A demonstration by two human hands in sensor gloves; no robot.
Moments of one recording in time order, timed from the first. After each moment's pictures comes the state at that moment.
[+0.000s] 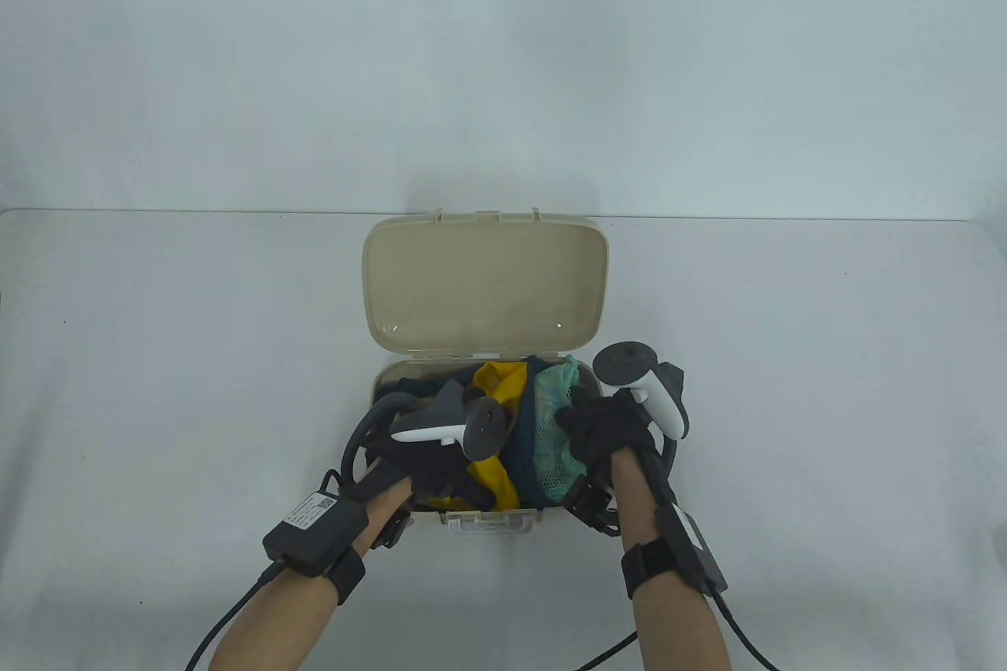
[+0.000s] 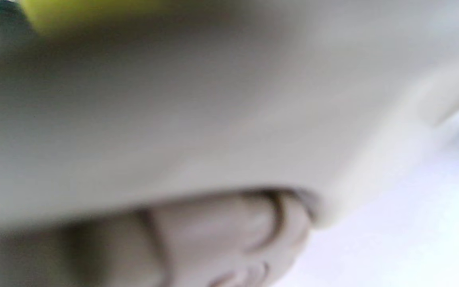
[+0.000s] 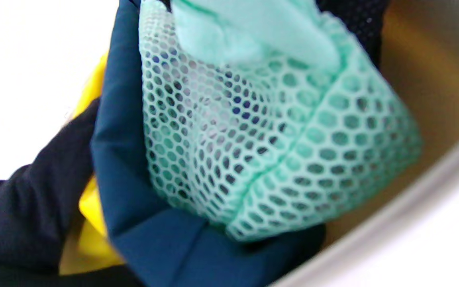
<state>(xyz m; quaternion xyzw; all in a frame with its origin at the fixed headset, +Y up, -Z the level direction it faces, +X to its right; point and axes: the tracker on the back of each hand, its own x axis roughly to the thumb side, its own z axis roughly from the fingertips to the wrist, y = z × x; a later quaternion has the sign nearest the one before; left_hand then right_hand) -0.087 -0.734 -0.378 -0.27 -0.25 -0.08 0.93 0.127 -0.722 -0.406 -0.06 0.31 0.87 0.38</state>
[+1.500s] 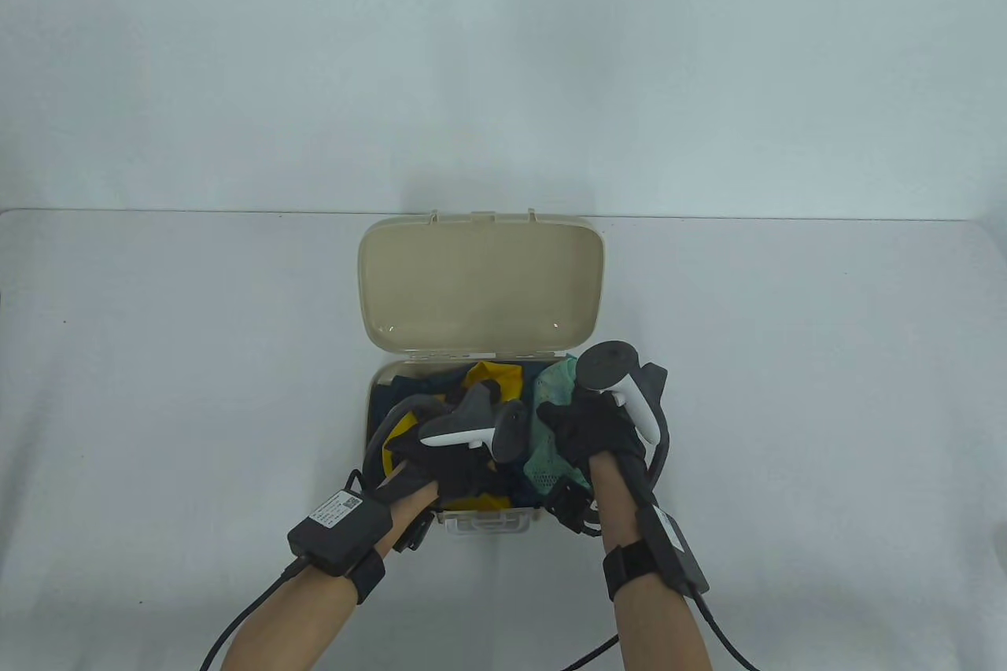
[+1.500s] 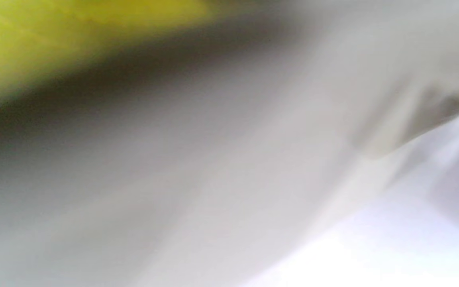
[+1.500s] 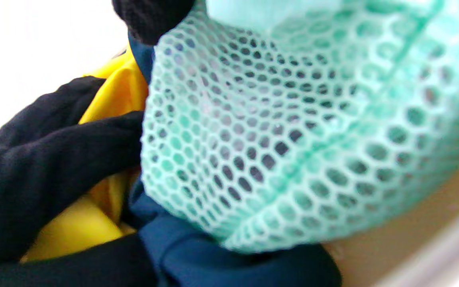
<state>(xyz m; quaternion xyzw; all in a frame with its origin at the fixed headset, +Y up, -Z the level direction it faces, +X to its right) -0.060 -0.730 -0.378 -0.27 -0.22 -0.11 0.93 0.112 -0.711 -0.401 -0.09 0.25 0.91 0.31</state>
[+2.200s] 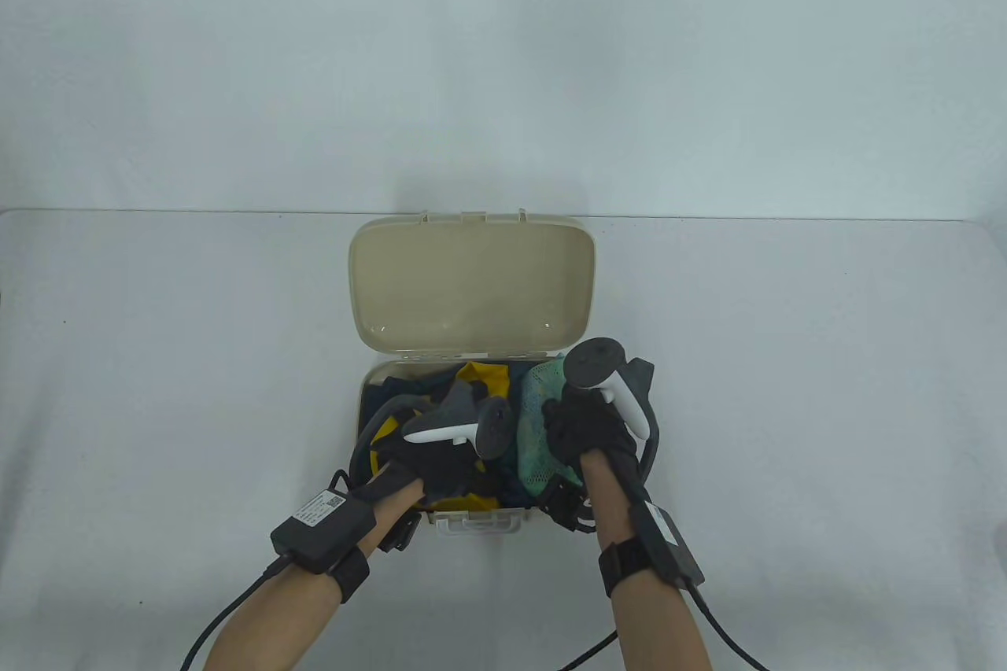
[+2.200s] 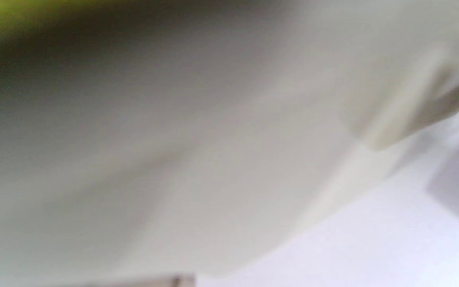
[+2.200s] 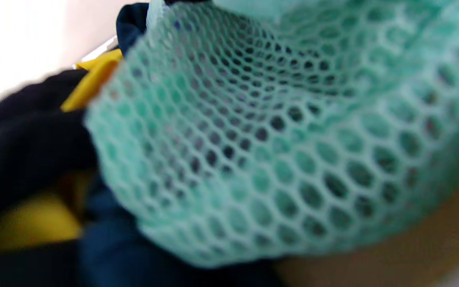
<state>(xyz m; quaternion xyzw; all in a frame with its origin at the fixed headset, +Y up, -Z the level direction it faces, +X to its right) -0.075 -0.730 -0.378 -0.28 -0.22 -0.08 0.93 0.089 -0.709 -0.400 -0.06 0.21 0.95 0.23</state>
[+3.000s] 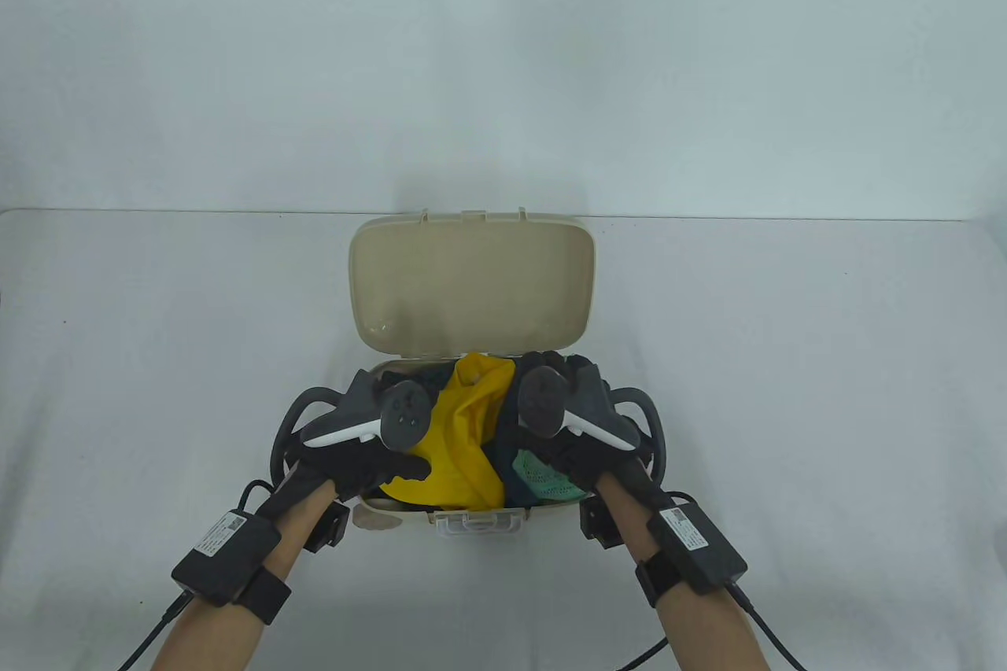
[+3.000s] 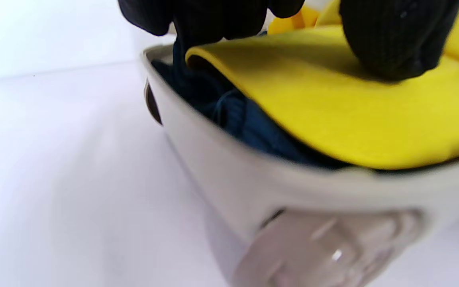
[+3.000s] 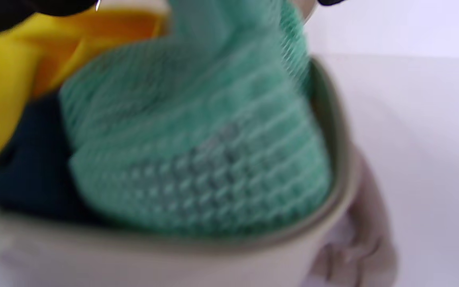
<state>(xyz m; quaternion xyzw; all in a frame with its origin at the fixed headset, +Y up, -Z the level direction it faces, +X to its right) -0.158 -0.696 -0.362 -0.20 -0.20 -0.05 0.96 0.061 -0.683 -0.371 0.16 0.14 0.98 0.01</state>
